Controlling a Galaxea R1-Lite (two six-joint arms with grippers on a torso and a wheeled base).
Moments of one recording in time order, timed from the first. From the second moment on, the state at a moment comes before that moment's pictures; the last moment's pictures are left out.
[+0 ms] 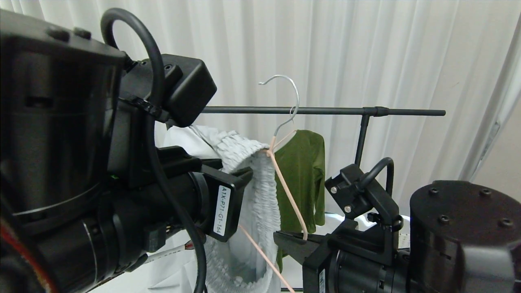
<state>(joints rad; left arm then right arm) -1.04 1.41 -1.14 0.19 0.57 -0.15 1.20 1.60 -0.75 -0.58 -0.17 0.41</state>
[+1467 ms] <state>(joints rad) -0.79 1.28 -0.89 0.17 0.53 -0.15 1.19 1.48 -0.68 -0.67 -0.17 0.30</state>
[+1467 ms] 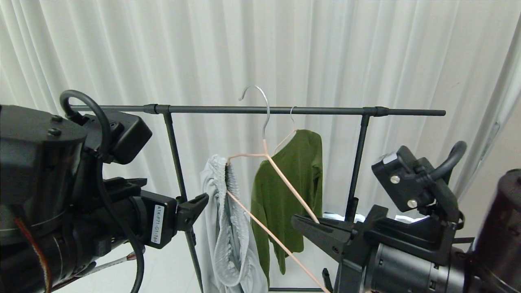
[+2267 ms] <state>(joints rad) -0.67 1.28 -0.73 -0.23 0.27 0.10 1.20 1.38 -0.60 -0.73 -0.10 0.24</state>
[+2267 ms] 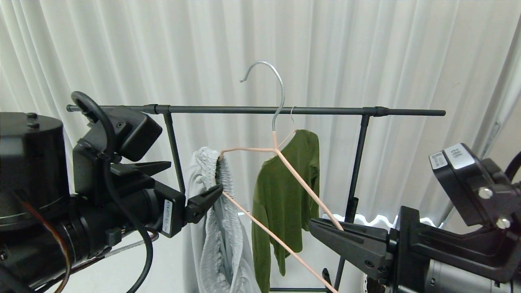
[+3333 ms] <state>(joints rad) -0.57 1.35 -0.72 -0.32 0.26 0.20 1.21 1.38 -0.60 -0.75 -0.07 0.24</state>
